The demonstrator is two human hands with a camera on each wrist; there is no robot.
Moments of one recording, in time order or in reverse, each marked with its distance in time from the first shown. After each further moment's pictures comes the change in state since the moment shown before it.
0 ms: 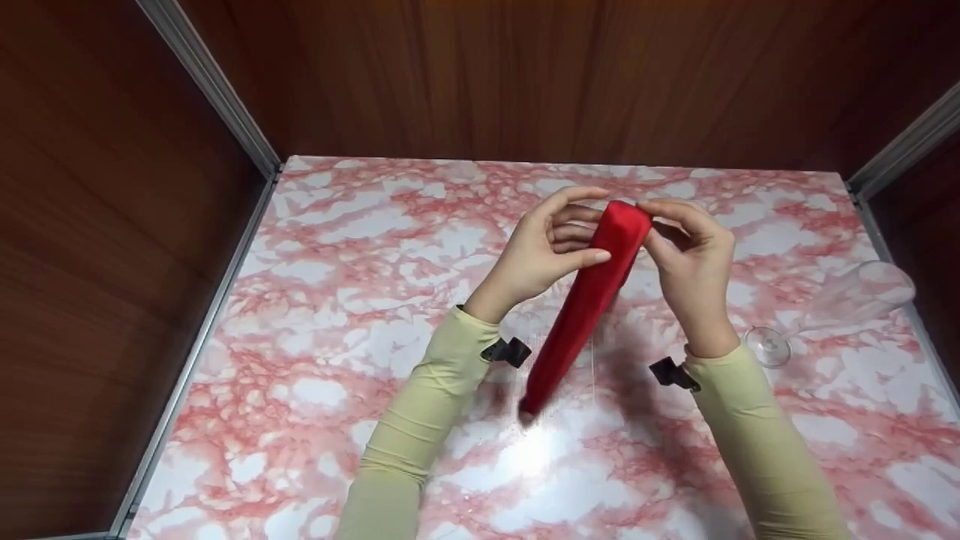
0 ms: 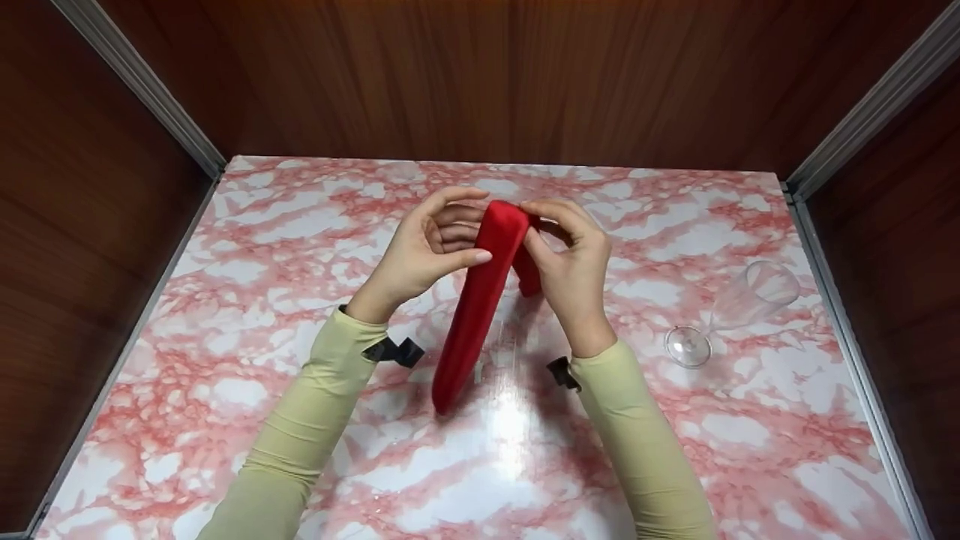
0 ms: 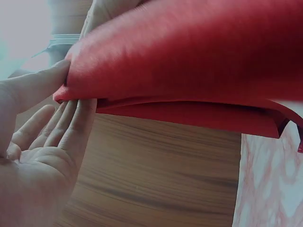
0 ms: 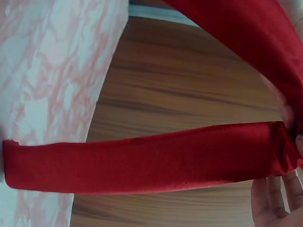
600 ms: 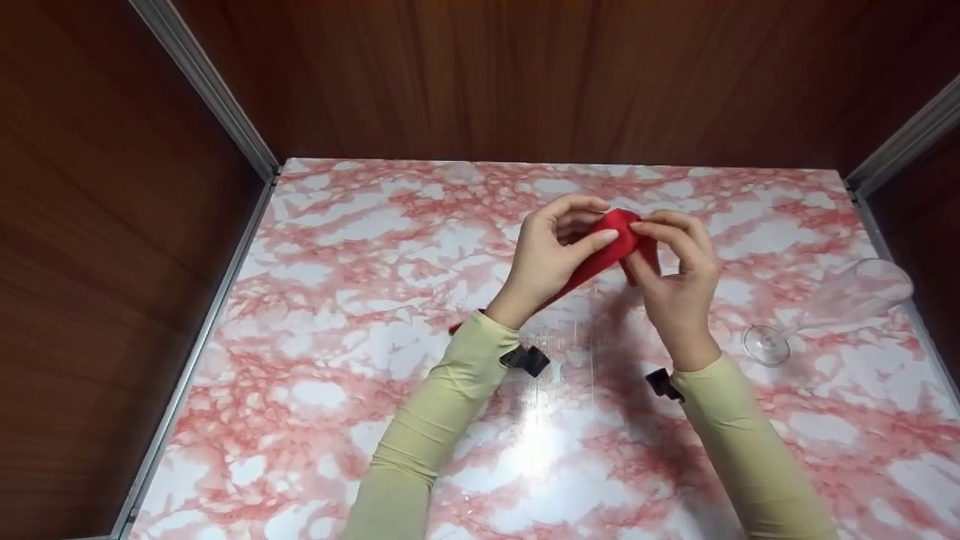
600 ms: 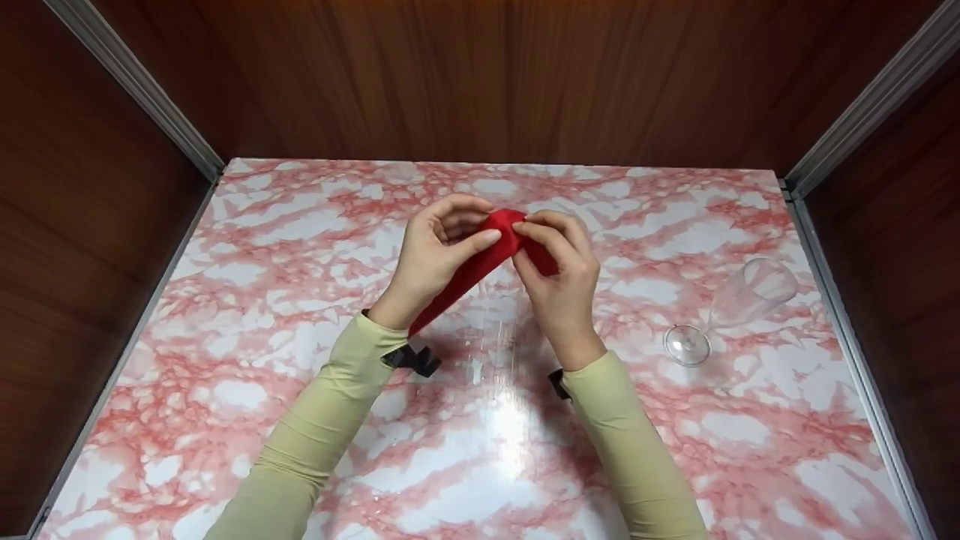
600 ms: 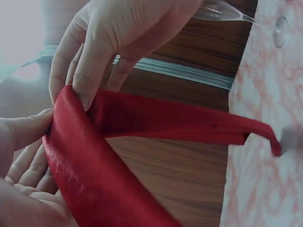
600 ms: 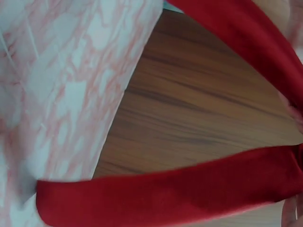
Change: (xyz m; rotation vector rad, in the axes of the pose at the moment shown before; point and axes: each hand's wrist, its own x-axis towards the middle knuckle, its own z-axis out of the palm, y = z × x) left_hand 0.006 -0.010 0.018 0.128 0.205 0.100; right_hand -0.019 0.011 0.005 -0.164 0.055 -0.255
